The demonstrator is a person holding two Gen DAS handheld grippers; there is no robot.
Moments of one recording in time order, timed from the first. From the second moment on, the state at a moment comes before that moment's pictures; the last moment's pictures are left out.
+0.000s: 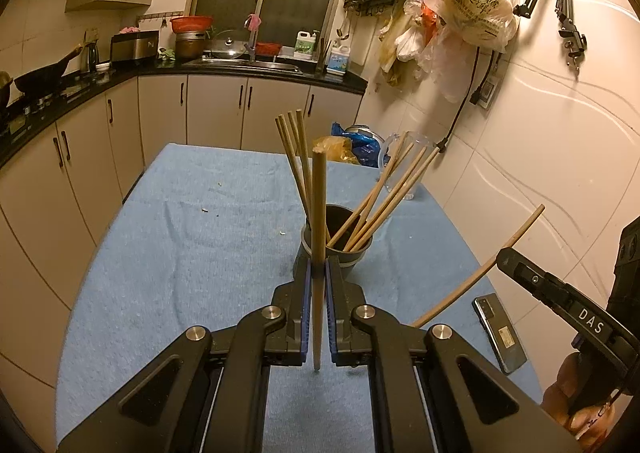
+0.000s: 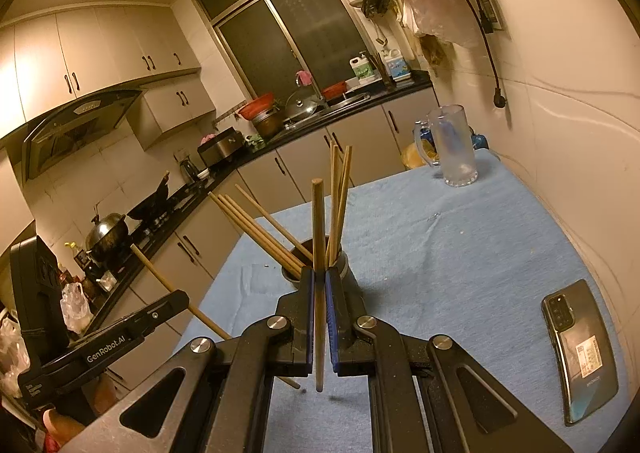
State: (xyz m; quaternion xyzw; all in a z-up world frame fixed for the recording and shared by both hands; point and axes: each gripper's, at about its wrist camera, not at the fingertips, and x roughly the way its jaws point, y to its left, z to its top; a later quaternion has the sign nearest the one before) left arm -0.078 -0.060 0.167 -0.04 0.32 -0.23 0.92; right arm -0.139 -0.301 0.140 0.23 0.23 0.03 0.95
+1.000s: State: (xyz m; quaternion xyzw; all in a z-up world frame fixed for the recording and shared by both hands) left arm -0.049 -0.070 0.249 -0.04 0.25 -0.25 0.93; right arm -0.122 -0.310 0.223 0.21 0.15 0.03 0.97
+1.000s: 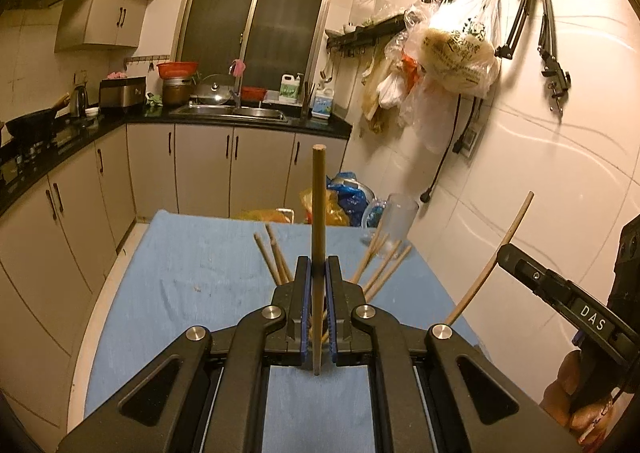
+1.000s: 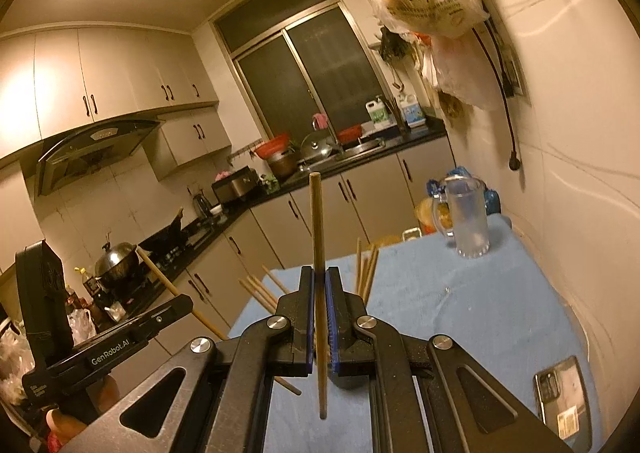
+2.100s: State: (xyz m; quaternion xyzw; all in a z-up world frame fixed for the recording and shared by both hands) left arm 0.039 -0.083 0.213 -0.08 0.28 -0.26 0.92; right arm -0.034 -0.359 0.175 0.27 0.22 0.00 0.94
